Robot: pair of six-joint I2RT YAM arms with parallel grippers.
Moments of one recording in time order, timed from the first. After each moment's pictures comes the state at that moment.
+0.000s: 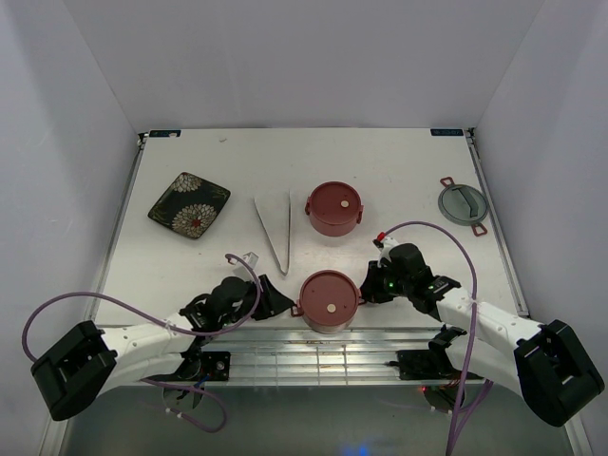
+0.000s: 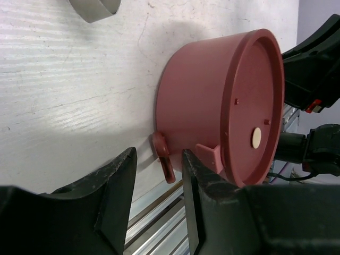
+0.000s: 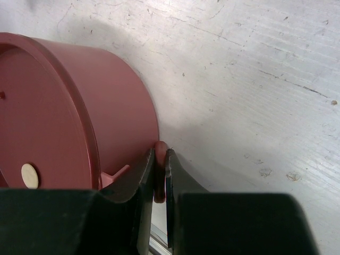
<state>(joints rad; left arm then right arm) -0.87 0.95 0.09 0.36 0.03 -1.01 0.60 1.01 0.32 -0.10 -0.28 0.44</state>
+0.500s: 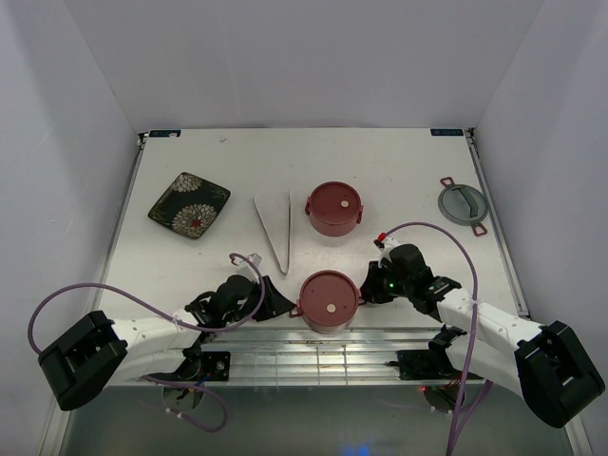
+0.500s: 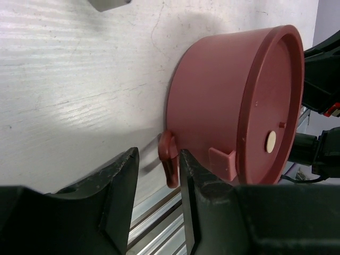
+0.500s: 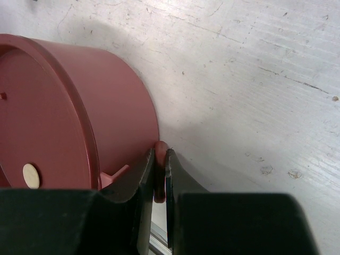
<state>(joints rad) -0.87 1.04 0.11 0.36 0.05 -1.02 0.60 1.00 0.32 -0.10 -0.28 0.46</state>
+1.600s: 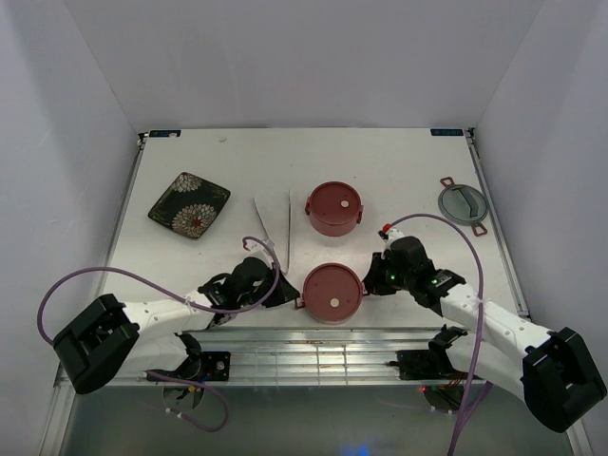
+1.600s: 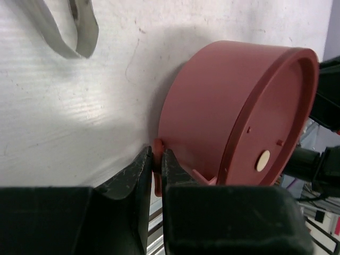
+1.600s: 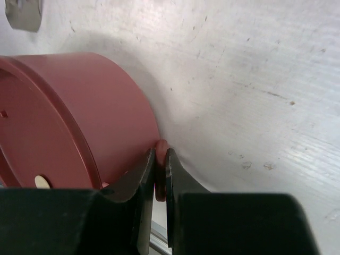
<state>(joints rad) -0.87 1.16 0.29 0.26 0.05 -0.99 0.60 0.97 0.39 -0.19 -0.20 0.48</state>
